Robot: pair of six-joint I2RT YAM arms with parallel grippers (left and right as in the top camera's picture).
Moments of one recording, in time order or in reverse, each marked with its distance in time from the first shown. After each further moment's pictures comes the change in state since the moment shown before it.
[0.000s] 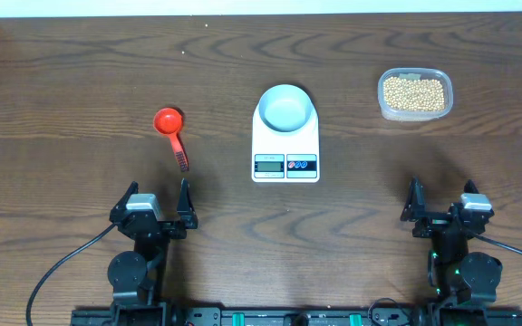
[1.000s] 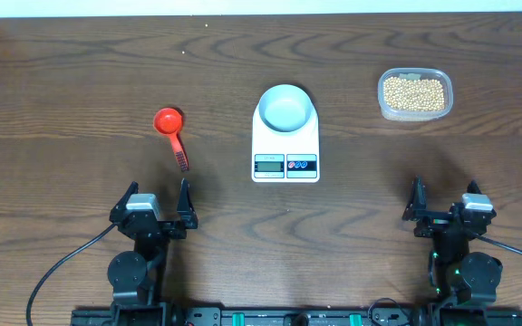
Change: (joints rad) left arm 0.000 0.000 0.000 0.000 0.000 0.000; right arm 0.000 0.000 0.000 0.001 0.027 -0.016
